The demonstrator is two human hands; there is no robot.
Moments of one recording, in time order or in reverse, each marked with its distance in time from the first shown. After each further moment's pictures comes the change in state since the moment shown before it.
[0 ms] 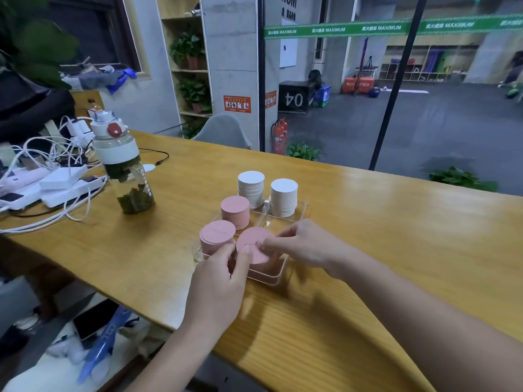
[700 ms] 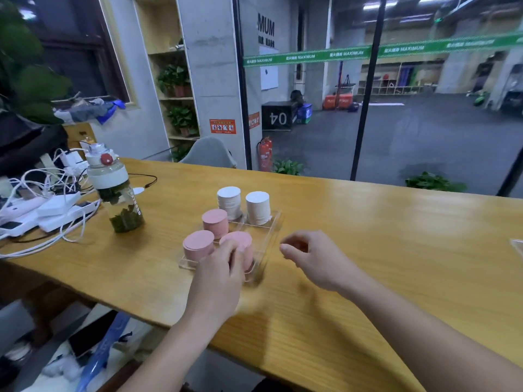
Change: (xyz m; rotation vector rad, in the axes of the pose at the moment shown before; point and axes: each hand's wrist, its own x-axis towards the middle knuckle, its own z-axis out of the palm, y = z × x) left_hand -0.023 0.063 0.004 0.048 -0.027 0.107; right_hand -0.091 0.040 -0.031 -0.086 0.312 -0.234
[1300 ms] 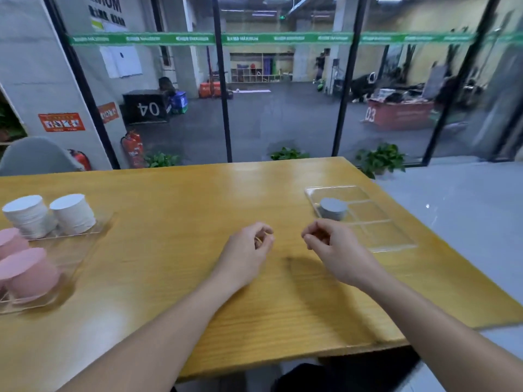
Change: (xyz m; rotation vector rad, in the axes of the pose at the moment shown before) left_hand -0.062 0.221 0.279 -0.271 -0.621 0.319; right_hand -0.248 0.162 -0.221 -0.043 0.467 0.357
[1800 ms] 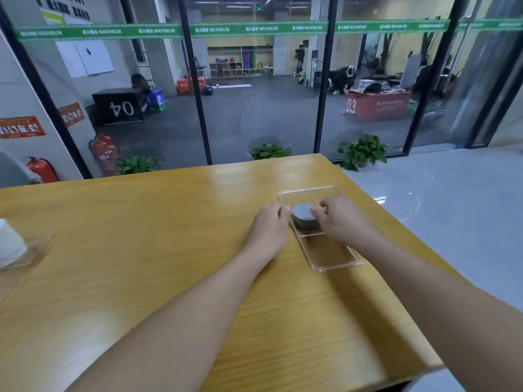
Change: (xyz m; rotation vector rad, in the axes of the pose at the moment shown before) left_hand 0.135 0.046 0.119 -0.045 -0.030 -0.071; right_hand 0.129 0.104 -0.066 -0.529 0.103 0.208
